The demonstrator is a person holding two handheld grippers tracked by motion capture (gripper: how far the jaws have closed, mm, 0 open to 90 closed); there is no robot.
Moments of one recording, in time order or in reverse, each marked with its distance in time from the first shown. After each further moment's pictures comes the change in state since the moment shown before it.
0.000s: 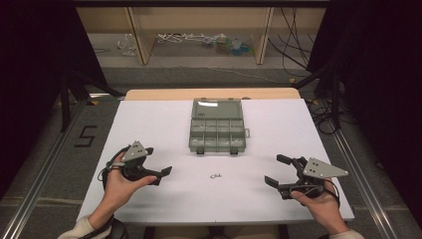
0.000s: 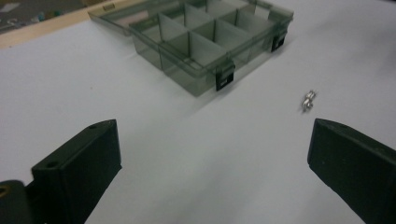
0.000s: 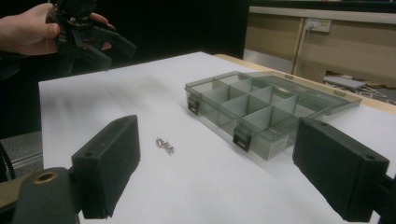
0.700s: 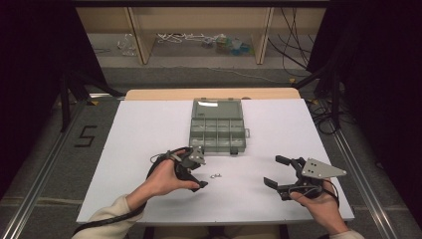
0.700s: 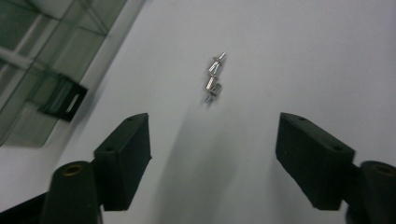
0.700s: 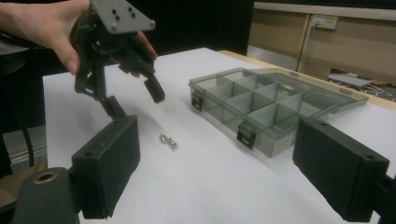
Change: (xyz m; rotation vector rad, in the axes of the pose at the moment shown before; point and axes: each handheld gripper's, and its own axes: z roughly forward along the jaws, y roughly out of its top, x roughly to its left) left arm -0.080 0.050 0.099 0.414 -0.267 0.294; right arm 0.002 0.001 -0.001 0.070 0.037 0.011
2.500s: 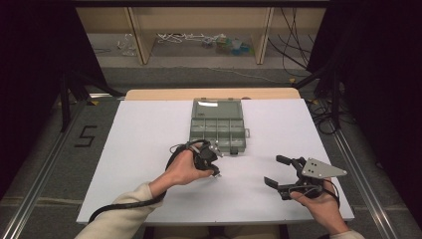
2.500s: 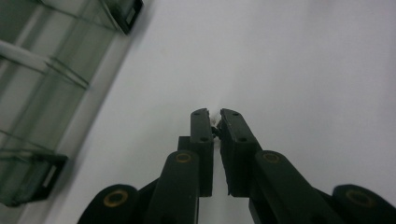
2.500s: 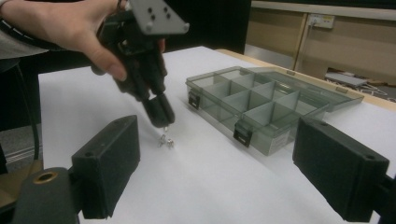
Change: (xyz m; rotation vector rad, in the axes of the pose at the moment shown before) left arm 0.012 0.042 0.020 0.037 -0.059 -0.010; right arm -0.003 0.000 0.000 -0.013 -0.016 -0.033
